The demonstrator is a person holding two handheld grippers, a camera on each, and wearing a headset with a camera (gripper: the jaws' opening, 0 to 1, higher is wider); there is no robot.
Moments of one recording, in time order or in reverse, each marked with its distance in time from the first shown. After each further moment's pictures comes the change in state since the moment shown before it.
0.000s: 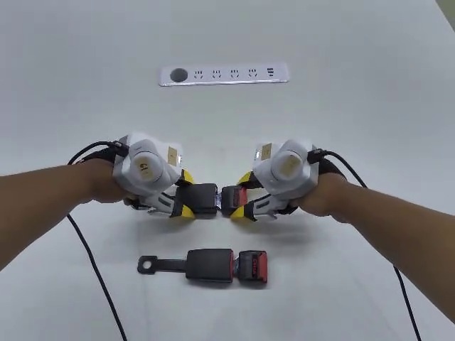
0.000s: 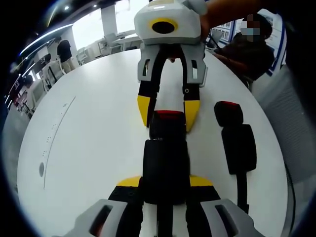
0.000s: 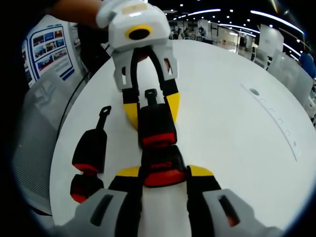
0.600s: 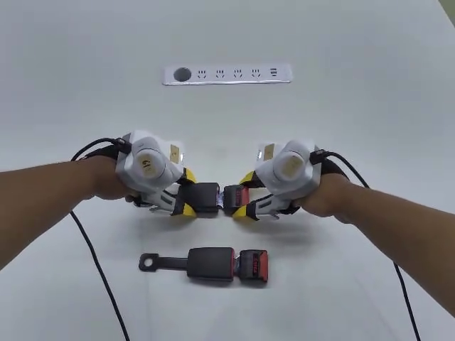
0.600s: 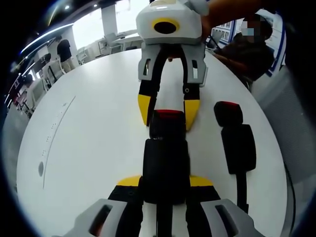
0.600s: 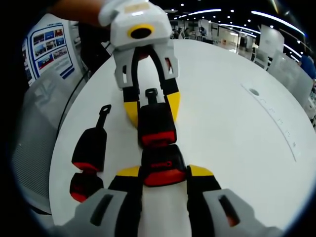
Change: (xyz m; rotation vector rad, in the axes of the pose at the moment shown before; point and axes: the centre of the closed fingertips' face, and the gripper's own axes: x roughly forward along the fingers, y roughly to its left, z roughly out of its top) left arm 0.000 0.001 -0.001 -0.004 -0.002 -0.006; right arm 0.001 -0.001 0.000 -0.007 0.008 -0.003
